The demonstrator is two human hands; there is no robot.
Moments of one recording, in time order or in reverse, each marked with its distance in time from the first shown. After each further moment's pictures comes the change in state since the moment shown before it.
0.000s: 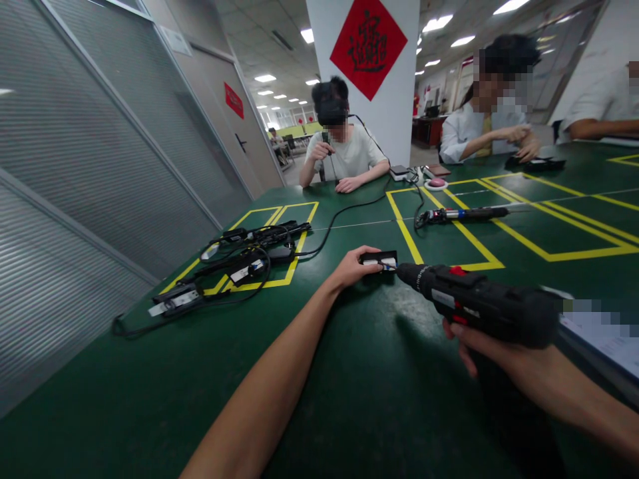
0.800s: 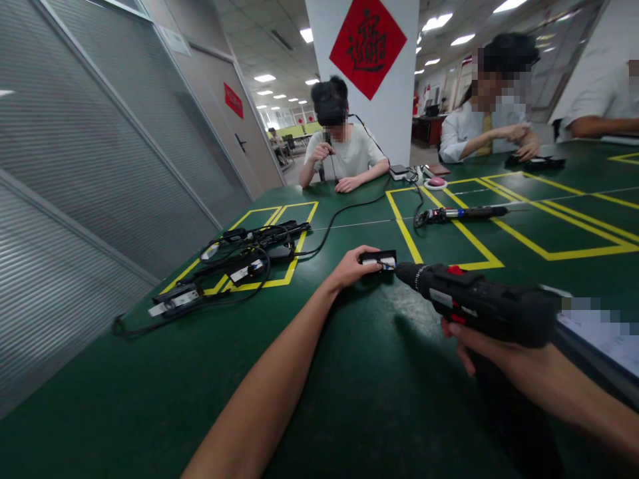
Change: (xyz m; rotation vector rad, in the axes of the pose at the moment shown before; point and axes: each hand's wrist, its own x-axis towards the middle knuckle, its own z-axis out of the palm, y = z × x) left_hand 0.000 0.000 0.001 0.019 0.009 -0.006; right_hand -0.001 -0.002 -0.001 -0.098 0.025 -0.015
